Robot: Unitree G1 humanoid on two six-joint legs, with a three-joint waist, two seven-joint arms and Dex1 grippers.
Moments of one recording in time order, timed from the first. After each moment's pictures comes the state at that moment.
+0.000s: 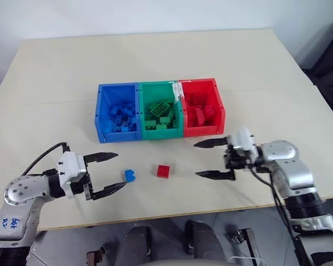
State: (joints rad) left arm 0.14 0.73 0.29 -0.26 -0.49 0.10 -1.05; right arm -0.46 -0.54 0.17 0.04 0.39 0.20 1.34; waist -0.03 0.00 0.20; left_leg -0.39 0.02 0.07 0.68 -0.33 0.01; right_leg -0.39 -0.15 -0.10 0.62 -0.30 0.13
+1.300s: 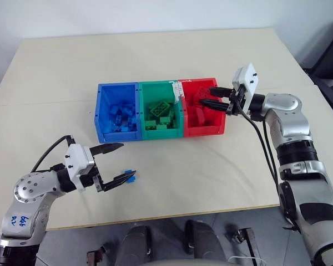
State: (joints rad) left arm 0.01 0.65 0.22 -0.36 -0.50 0.19 -0.91; right arm -0.99 -0.53 0.03 0.74 0.22 0.01 1.10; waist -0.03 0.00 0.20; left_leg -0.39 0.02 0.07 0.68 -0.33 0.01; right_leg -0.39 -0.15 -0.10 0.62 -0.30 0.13
